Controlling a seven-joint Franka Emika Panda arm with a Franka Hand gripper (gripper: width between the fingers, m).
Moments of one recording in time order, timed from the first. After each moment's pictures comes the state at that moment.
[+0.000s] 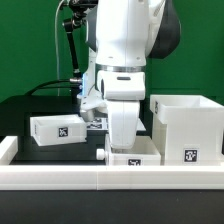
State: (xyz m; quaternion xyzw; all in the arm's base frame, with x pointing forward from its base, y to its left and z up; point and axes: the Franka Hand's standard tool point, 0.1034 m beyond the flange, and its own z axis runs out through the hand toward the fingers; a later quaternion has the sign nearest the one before) arm 0.542 -0.014 0.008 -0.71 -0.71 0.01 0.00
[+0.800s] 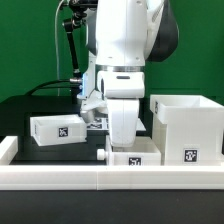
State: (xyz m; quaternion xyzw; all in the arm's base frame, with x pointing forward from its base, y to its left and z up) arm 0.541 -0.012 0.006 -0.71 -0.70 -0.01 -0.01
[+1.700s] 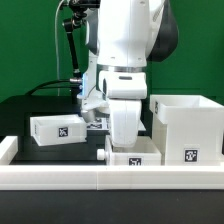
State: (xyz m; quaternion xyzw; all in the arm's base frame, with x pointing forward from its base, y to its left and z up) arm 0.540 -0.013 0.006 -0.70 -0.71 0.01 -0.01
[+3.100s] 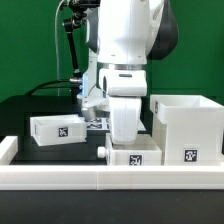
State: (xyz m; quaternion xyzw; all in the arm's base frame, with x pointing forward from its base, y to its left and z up) arm 0.537 -0.012 0.009 -0.70 -0.71 0.00 -0.01
